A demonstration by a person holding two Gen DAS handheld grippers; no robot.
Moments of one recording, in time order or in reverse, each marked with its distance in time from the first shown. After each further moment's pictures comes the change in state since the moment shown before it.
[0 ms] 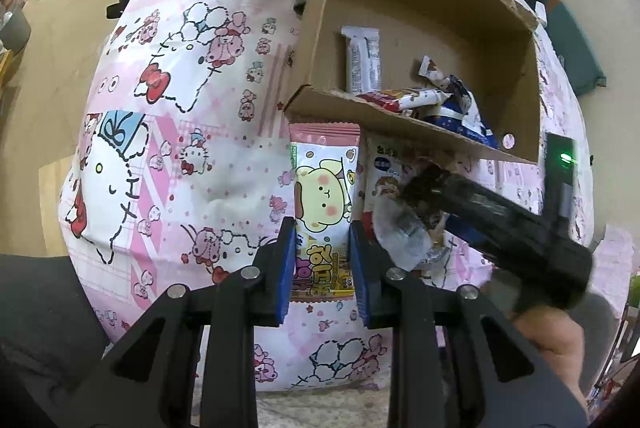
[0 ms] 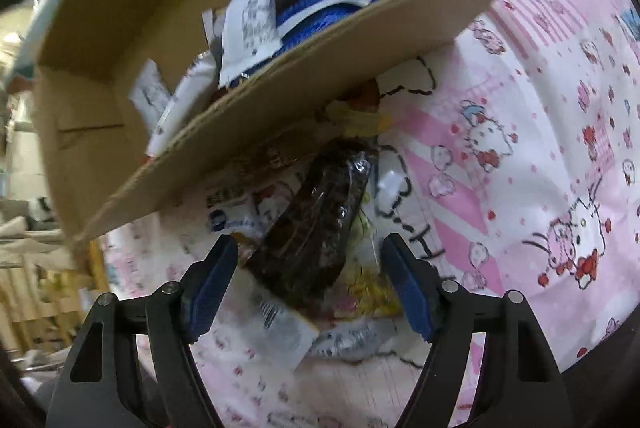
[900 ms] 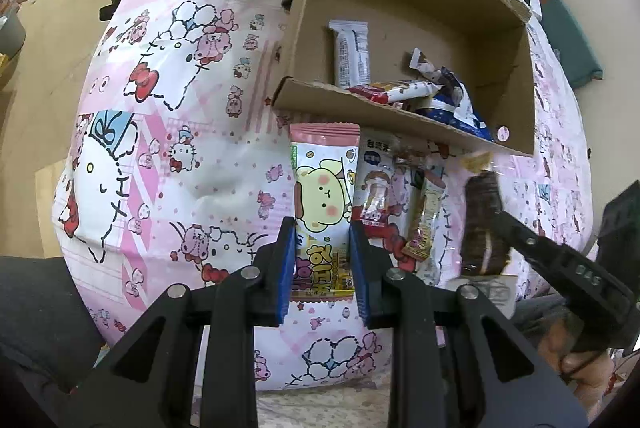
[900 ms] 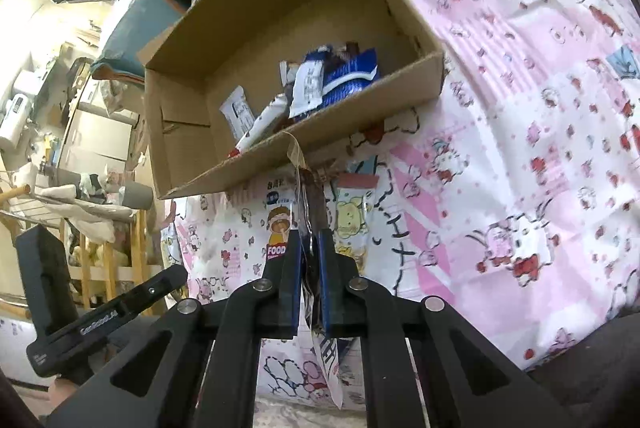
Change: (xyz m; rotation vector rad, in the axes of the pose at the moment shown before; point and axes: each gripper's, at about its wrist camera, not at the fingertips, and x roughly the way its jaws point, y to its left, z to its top) left arm 0.006 -0.007 -0.003 0.016 0.006 0.001; right arm -0.102 -0.053 -0.022 -0.105 -0.106 0.288
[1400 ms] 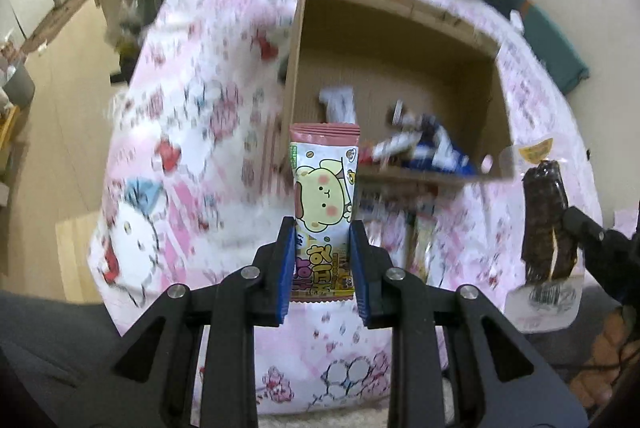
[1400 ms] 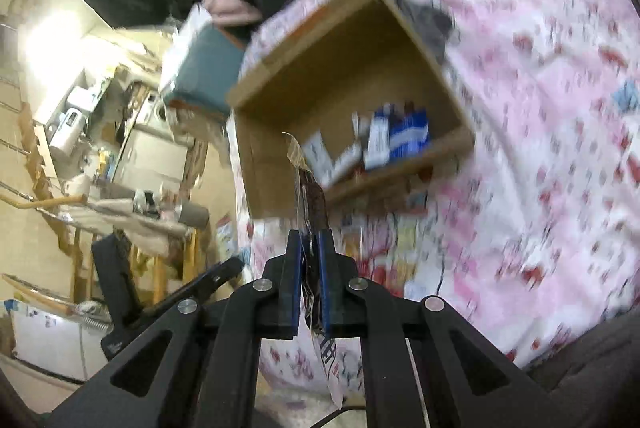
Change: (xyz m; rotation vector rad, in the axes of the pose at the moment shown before) left arm -0.054 -0.013 0.009 0.106 -0.210 0.036; right arm -0.073 0.030 0.014 -0.056 -0.172 0.166
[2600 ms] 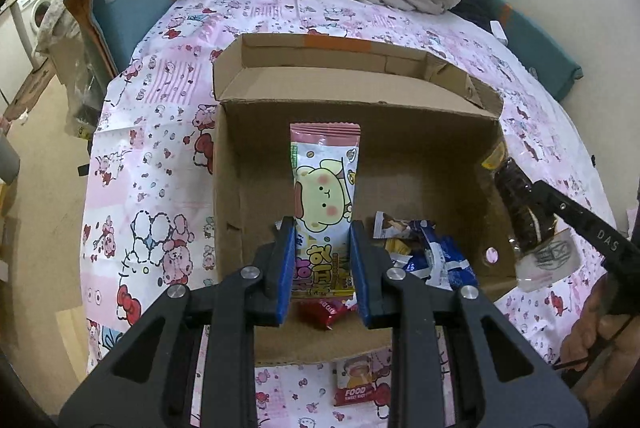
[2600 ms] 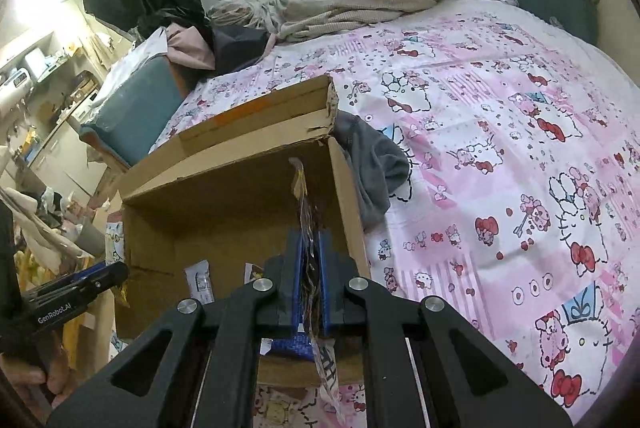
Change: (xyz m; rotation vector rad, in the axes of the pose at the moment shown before) left arm 0.064 -0.047 0.097 0.137 -0.107 -0.001; right arm 0.062 -0.021 0.099 -0.269 -0.193 -0.327
